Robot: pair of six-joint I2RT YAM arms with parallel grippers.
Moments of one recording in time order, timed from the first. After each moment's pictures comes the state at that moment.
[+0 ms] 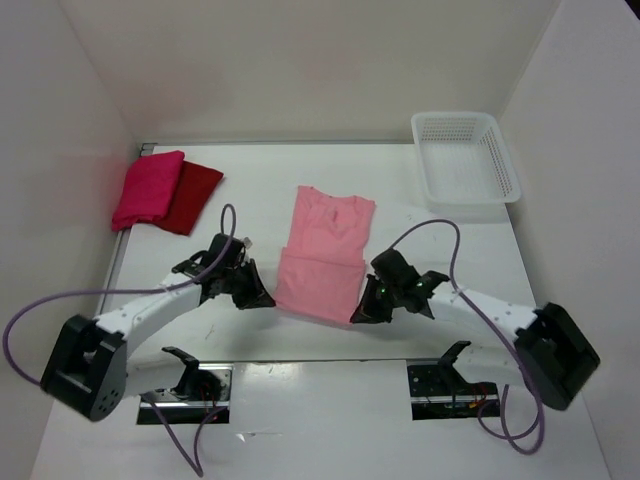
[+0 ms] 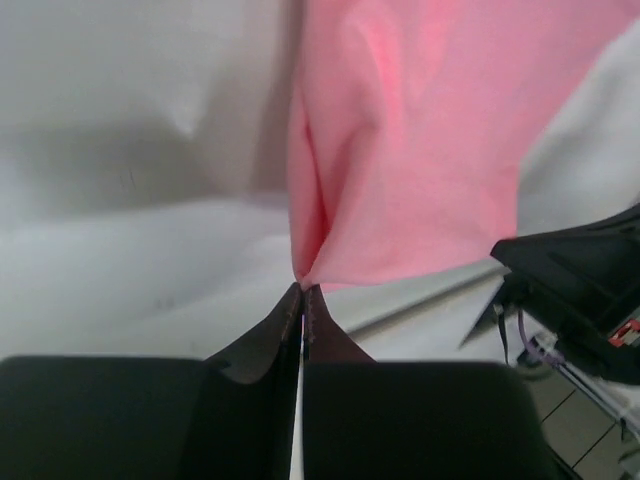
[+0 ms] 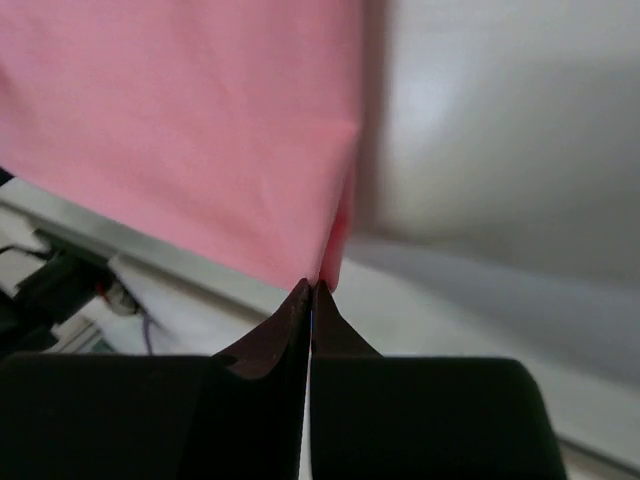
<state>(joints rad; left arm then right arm) -0.41 1.28 0.60 -0.37 0.35 -0.85 0.67 1.27 0.53 -0.31 -0.25 1.02</state>
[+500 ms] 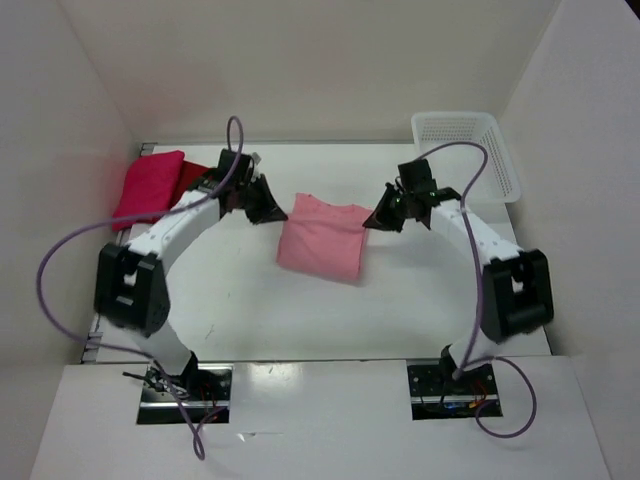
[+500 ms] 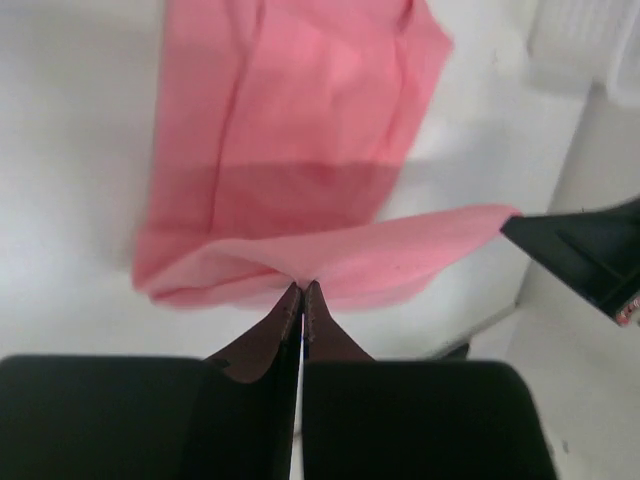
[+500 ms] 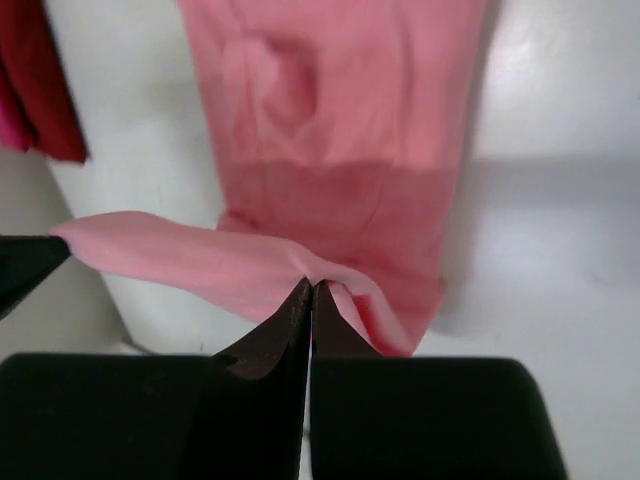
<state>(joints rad) -0.31 1.58 1.26 -0.54 0.37 -0.74 0.29 1.50 1.12 -0.50 -0.29 0.79</state>
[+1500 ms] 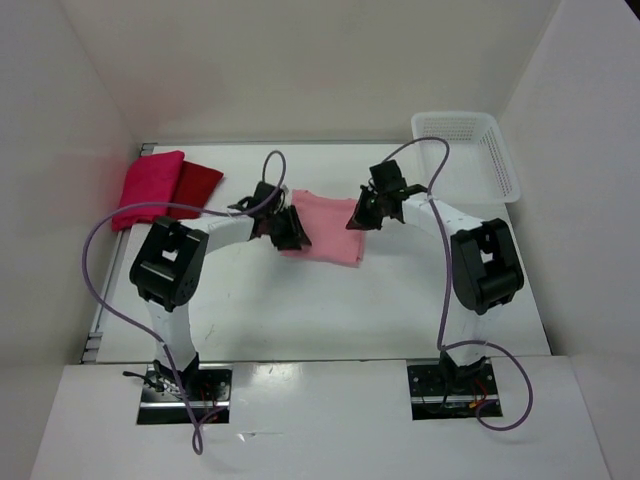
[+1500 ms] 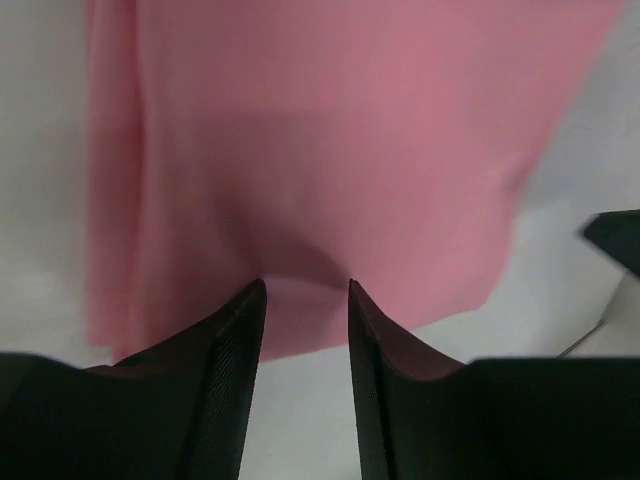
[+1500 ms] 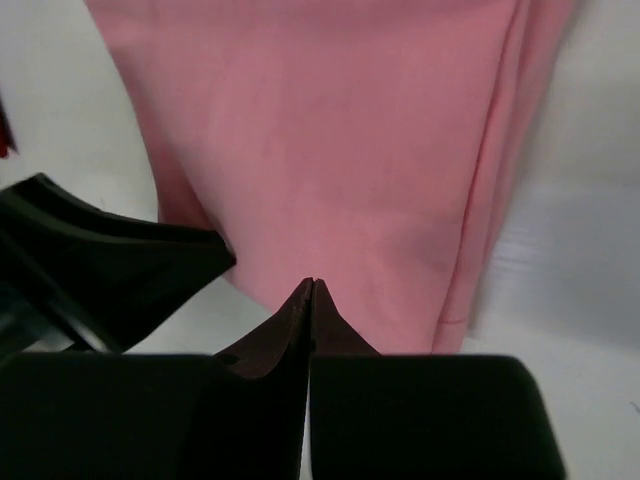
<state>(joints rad) -0.39 1.91 1.25 -0.19 0.30 -0.73 0.34 1.81 1.30 -0.38 -0.24 0.69</state>
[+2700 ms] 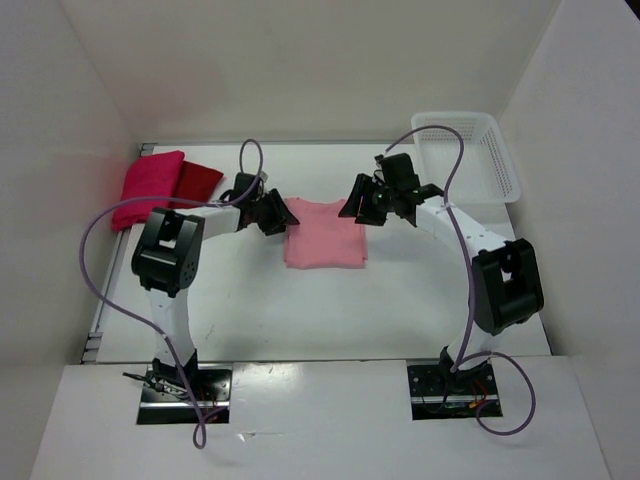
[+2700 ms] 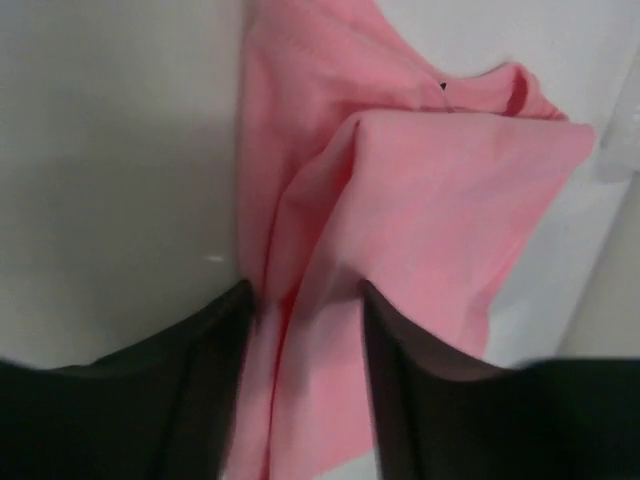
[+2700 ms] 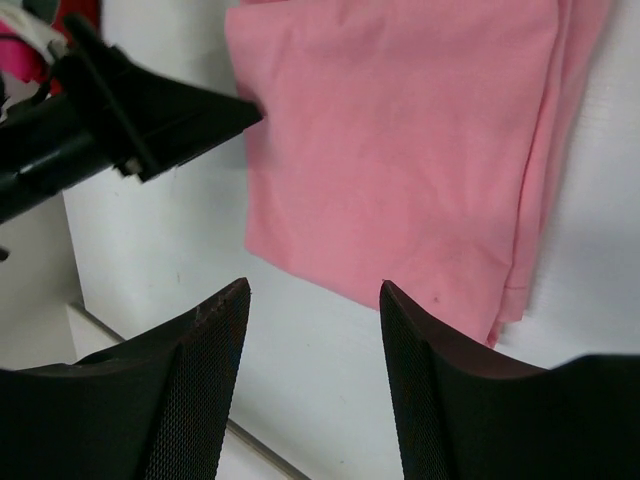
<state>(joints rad) -0.24 1.98 1.19 -0.03 0.39 -0.78 0.36 1.65 1.24 -0.37 -0.31 0.62</state>
